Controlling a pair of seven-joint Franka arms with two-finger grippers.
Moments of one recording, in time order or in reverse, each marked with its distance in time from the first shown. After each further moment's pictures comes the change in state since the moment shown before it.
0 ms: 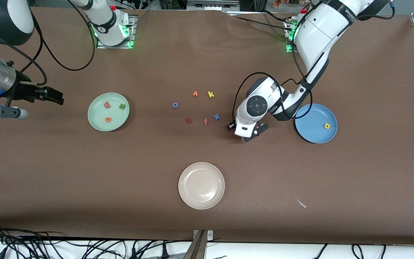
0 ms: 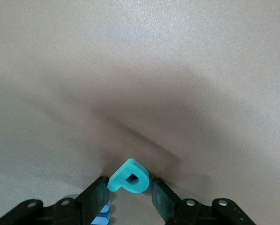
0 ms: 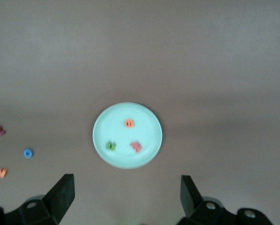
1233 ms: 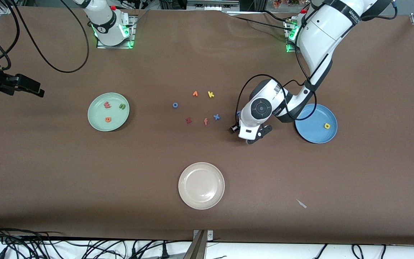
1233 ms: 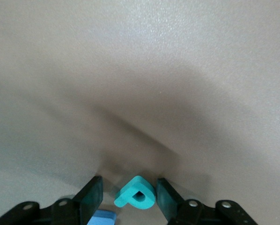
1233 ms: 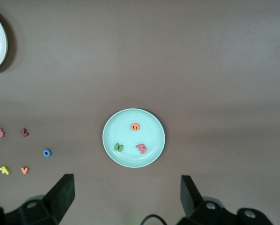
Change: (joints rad) left arm 0.024 -0.001 0.003 0.005 0.000 -0.002 0.000; right arm -0.538 -0.044 0.511 0.067 0.006 -0.022 -0.008
